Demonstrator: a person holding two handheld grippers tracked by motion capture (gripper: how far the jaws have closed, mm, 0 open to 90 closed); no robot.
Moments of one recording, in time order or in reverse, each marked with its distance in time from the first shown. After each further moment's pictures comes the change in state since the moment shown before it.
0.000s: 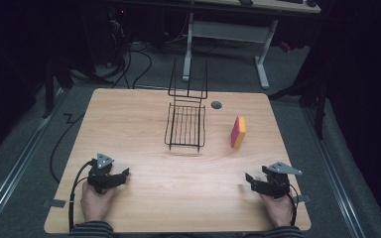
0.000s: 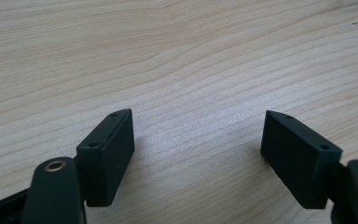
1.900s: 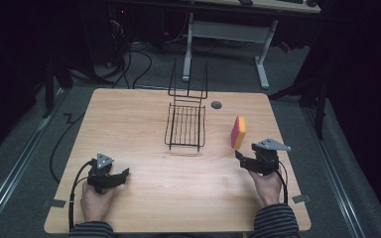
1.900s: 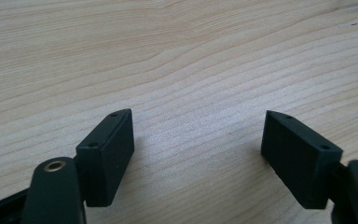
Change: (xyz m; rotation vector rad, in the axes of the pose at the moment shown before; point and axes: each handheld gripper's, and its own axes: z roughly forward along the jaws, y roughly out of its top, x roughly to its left) left arm 0.000 0.000 0.000 -0.001 -0.002 0.000; right arm 0.021 0.077 0.015 -0.072 -0.011 -0.038
